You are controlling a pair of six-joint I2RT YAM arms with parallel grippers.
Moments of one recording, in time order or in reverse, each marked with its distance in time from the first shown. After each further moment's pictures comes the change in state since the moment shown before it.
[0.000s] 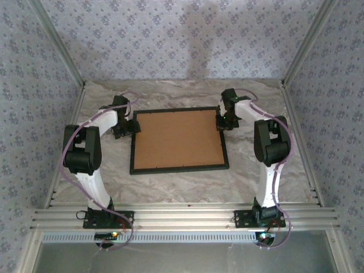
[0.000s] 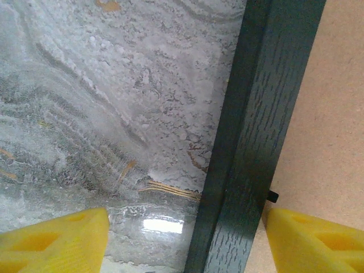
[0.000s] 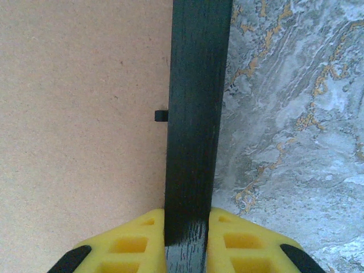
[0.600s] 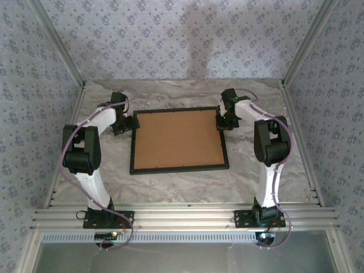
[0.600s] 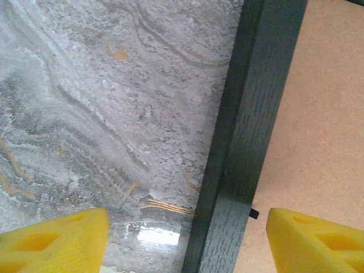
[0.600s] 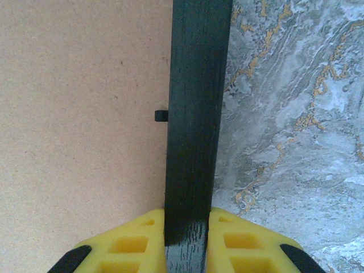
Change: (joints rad) left arm 0.014 0.000 0.043 0.000 0.003 0.000; right arm 0.000 0.000 -0.001 0.001 0.000 0.000
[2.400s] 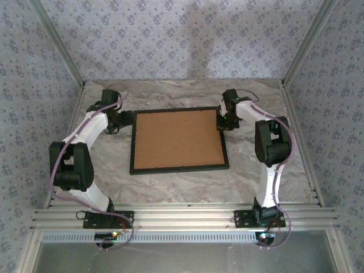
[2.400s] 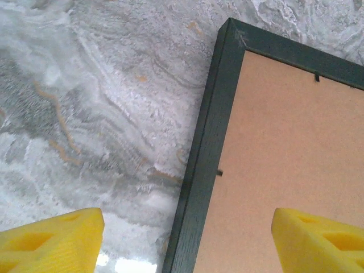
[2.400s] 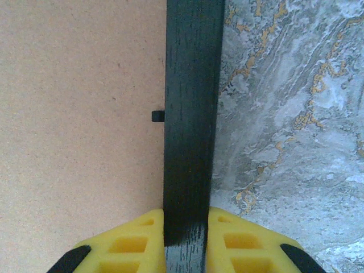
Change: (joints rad) left arm 0.011 -0.258 -0.103 0.018 -0.004 -0.047; right arm -0.011 -0.015 -0.027 0.029 -0.018 0.019
